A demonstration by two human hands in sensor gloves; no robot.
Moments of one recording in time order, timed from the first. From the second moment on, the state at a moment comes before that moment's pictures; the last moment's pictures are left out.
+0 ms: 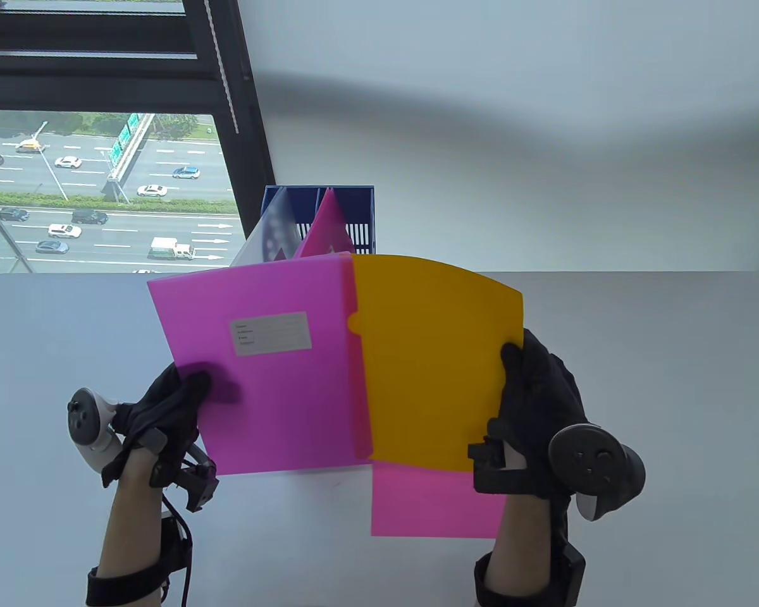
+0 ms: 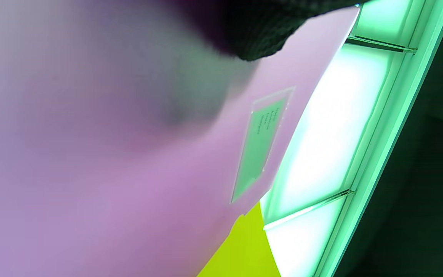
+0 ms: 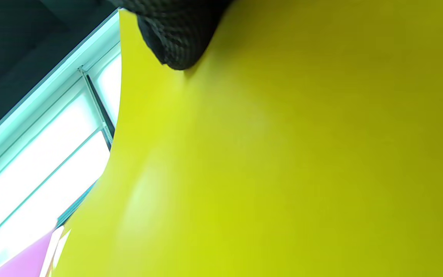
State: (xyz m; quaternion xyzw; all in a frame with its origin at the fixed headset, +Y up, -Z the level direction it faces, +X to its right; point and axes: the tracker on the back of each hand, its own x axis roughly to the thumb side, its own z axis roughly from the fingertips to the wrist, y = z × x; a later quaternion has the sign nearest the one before) left_hand -0.339 -0.666 -0.368 0.09 -0.25 0.70 0.66; right_hand 0.179 -0.579 -0.293 -0.02 -0.41 0.82 0.40
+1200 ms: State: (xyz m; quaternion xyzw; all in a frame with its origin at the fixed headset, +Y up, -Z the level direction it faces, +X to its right) left_hand -0.368 -0.669 -0.366 0.12 -0.24 0.73 0.63; right_hand 0.186 -0.745 -0.392 -0.21 0.00 0.93 0.30
